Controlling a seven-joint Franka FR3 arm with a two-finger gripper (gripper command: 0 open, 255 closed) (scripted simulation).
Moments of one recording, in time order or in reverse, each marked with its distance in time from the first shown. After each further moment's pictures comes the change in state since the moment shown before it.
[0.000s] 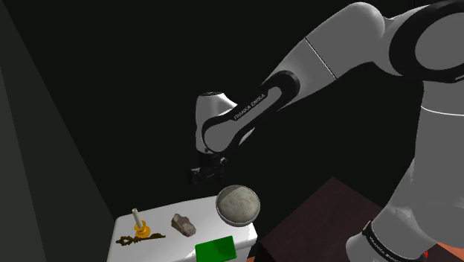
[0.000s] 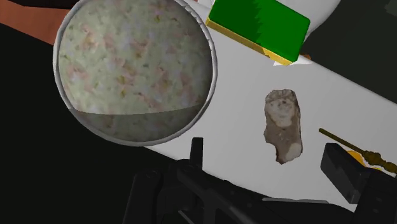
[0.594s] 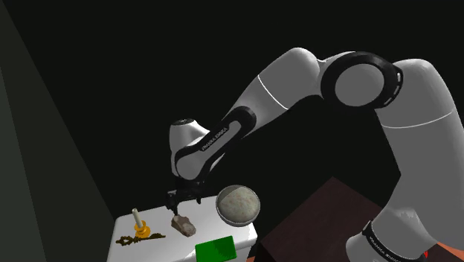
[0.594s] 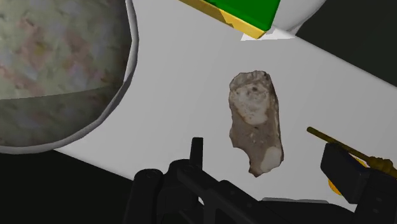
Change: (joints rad) arm 0.120 0.350 -0.032 0.306 -0.067 0.021 0.105
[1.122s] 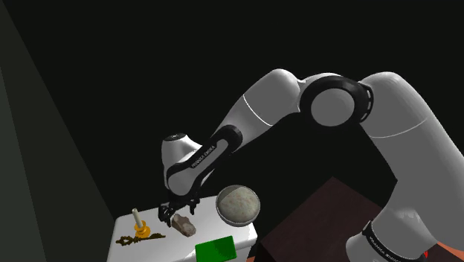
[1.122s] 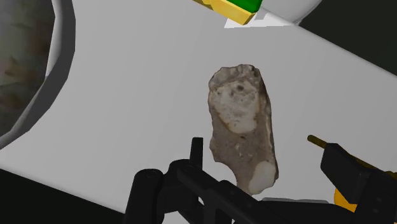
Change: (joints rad) arm 0.053 0.158 -0.015 0.137 -0.016 0.016 0.030
